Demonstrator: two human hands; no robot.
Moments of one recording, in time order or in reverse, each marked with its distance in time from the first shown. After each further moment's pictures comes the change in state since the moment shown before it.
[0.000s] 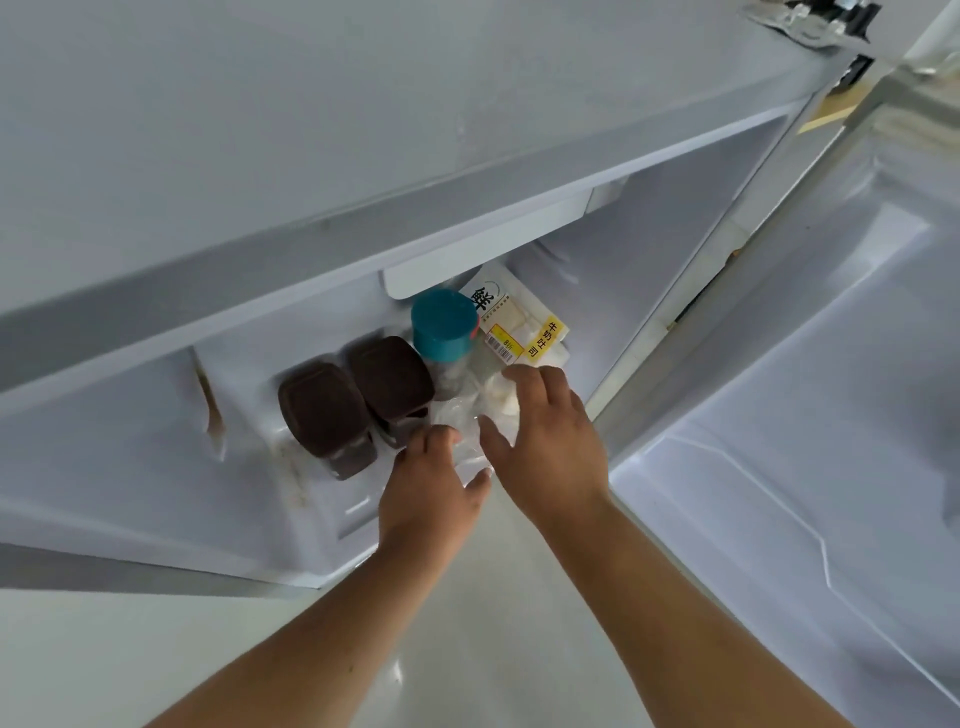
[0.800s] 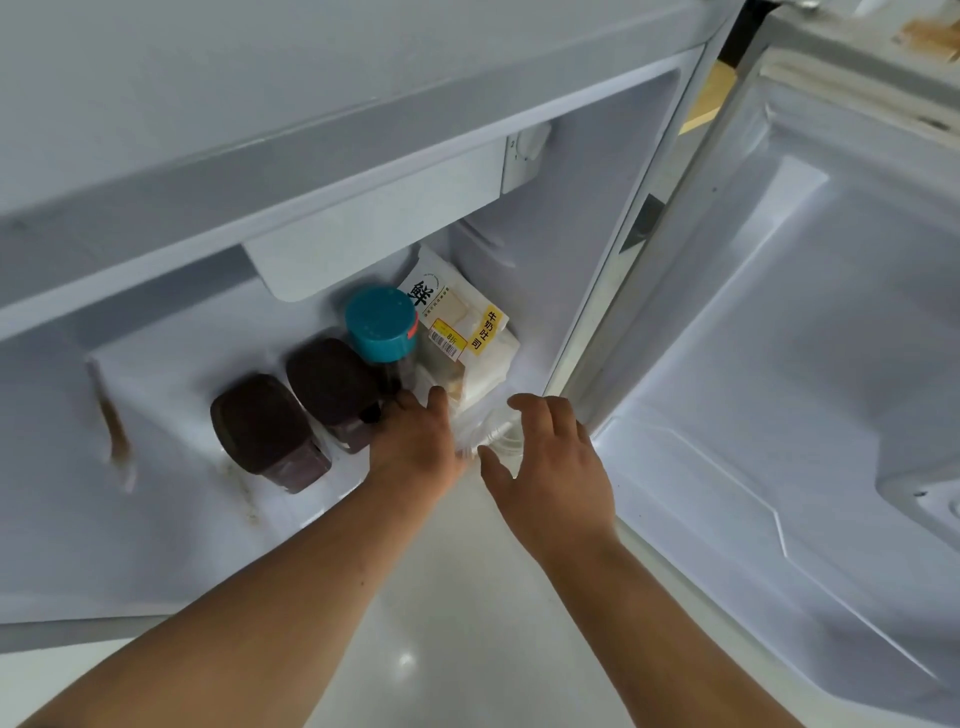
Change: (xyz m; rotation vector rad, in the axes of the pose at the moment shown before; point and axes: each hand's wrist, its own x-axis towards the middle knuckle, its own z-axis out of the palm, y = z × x) left_hand 0.063 0.024 0.035 0.585 -0.199 0.134; right_hand -0.037 0.045 -0.016 0.002 -0.038 0.150
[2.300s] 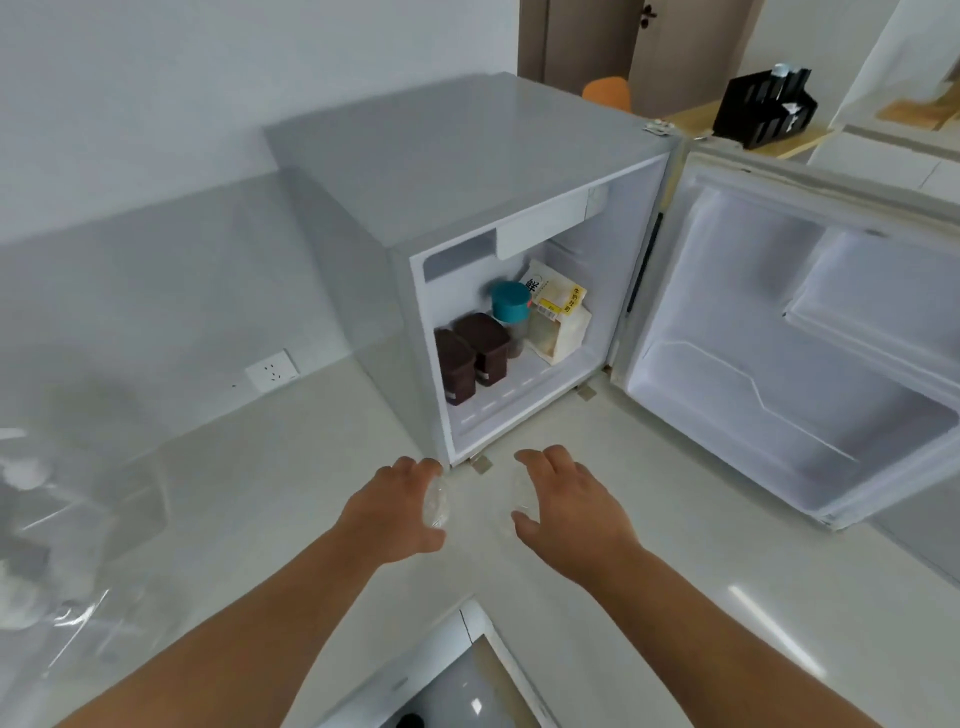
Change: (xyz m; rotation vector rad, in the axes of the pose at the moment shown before) left_hand -0.319 -0.190 -0.083 -0.177 -0.174 0.123; right_hand -0.236 -0.141 -0.096 0.017 -0.356 -0.183
